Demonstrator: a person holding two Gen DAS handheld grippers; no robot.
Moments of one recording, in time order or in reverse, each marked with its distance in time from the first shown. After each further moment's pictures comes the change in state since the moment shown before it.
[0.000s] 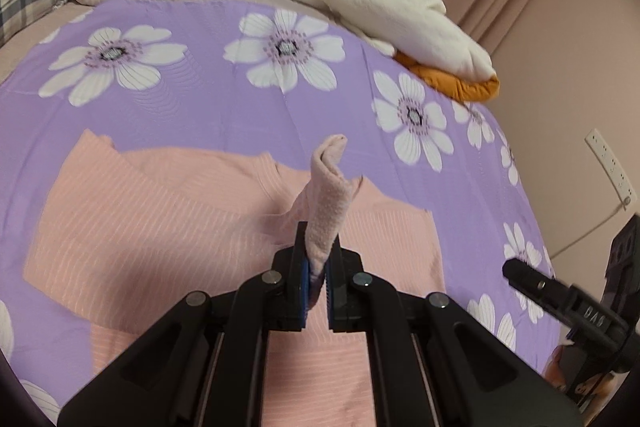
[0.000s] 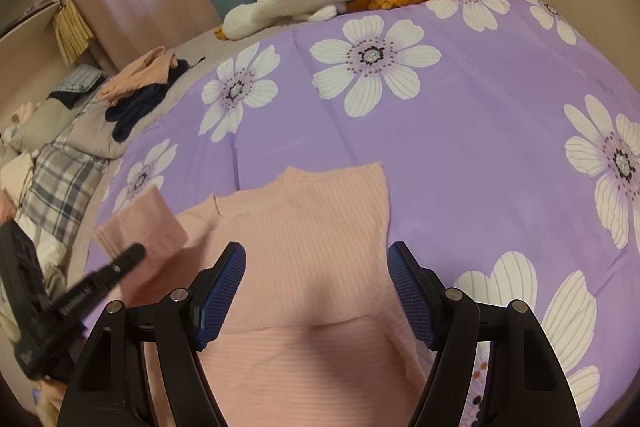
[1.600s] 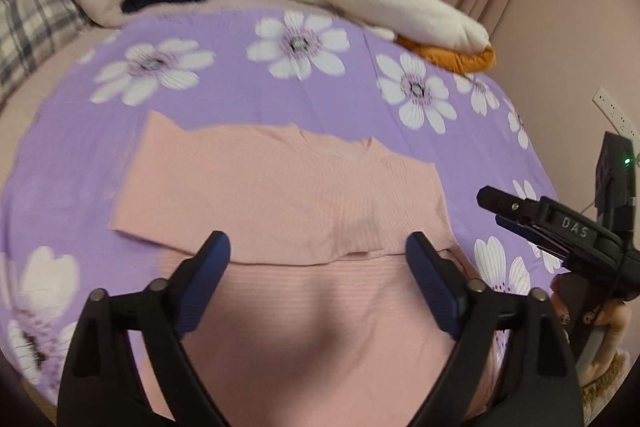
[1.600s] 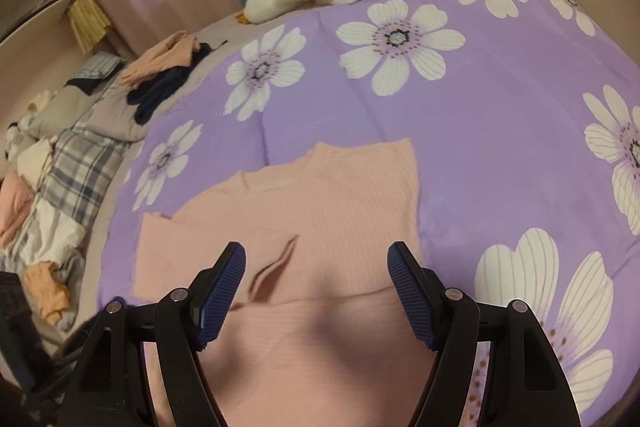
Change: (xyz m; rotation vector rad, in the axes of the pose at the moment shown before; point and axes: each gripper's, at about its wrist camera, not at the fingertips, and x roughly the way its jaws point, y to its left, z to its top) left arm -0.089 -0.006 -0.044 0.096 -0.002 0.116; right arm -0.009 0.017 -0.012 -0.027 0.052 0.080
